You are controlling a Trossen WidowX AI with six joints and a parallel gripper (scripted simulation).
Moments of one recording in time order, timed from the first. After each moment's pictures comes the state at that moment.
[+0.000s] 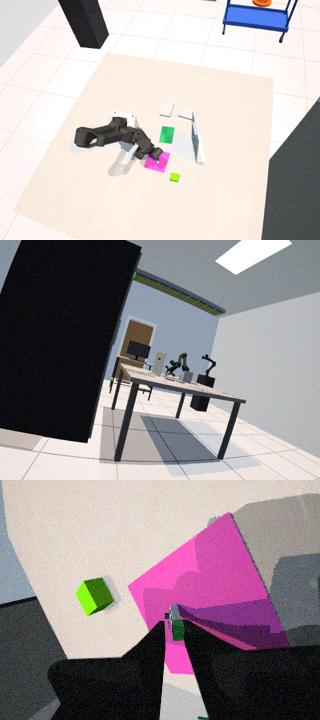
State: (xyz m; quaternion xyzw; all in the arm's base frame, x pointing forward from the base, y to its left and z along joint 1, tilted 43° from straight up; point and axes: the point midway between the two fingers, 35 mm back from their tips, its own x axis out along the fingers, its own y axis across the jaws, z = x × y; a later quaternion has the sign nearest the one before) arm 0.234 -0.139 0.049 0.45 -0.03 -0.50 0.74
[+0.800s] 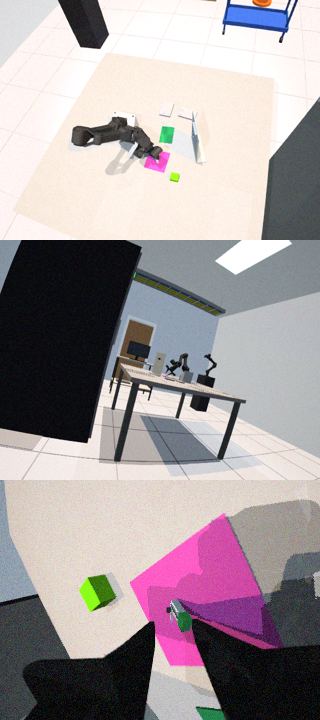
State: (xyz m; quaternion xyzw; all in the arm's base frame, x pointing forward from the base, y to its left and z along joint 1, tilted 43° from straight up) arm 0.230 -0.131 0.052 0.45 -0.03 -0.50 0.74
